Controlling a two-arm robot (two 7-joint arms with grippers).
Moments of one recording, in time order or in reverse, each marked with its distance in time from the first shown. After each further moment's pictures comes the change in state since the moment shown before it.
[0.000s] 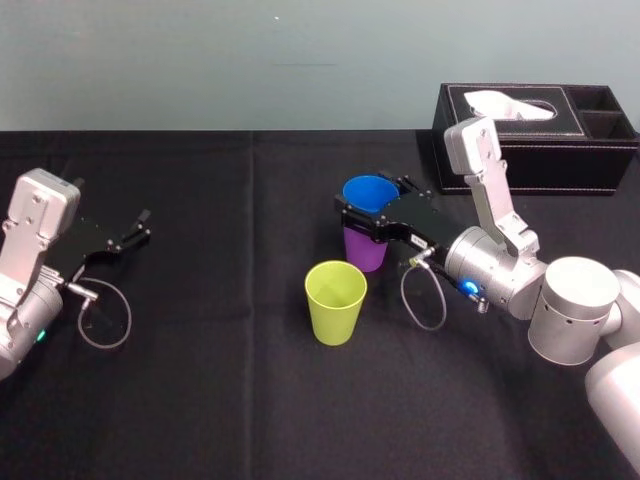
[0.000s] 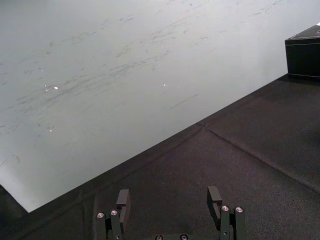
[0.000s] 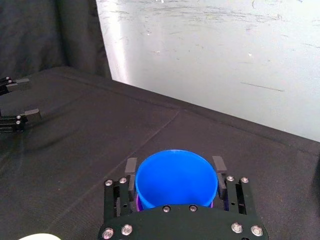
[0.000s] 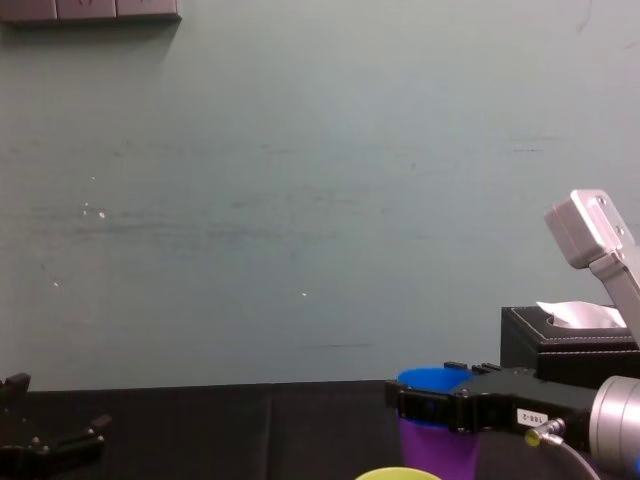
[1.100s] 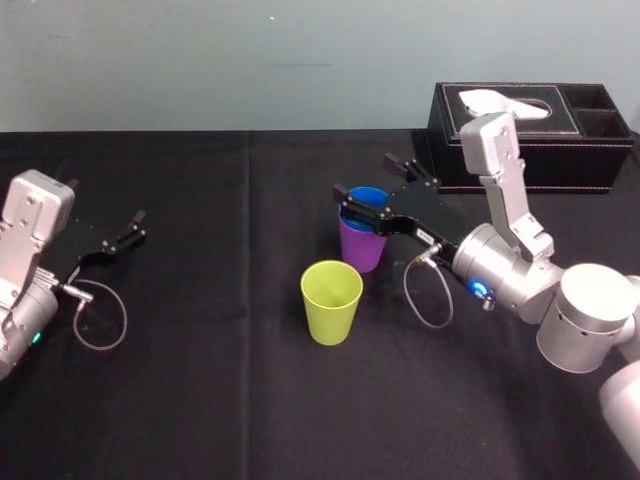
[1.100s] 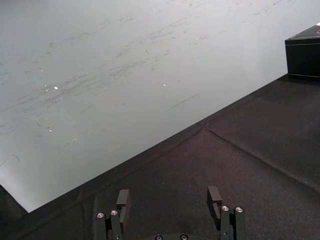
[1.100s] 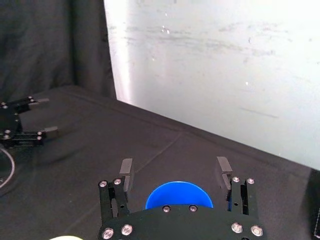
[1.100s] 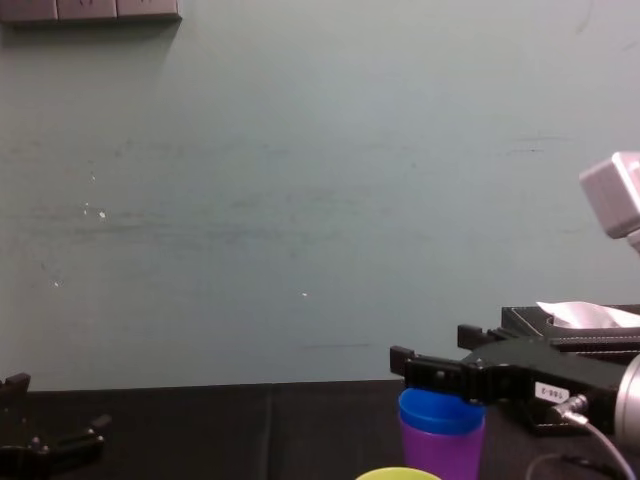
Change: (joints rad) left arm 0.000 0.000 0.000 0.000 0.000 0.000 0.000; right arm -0.067 0.032 0.026 -0.115 0.001 -0.063 -0.001
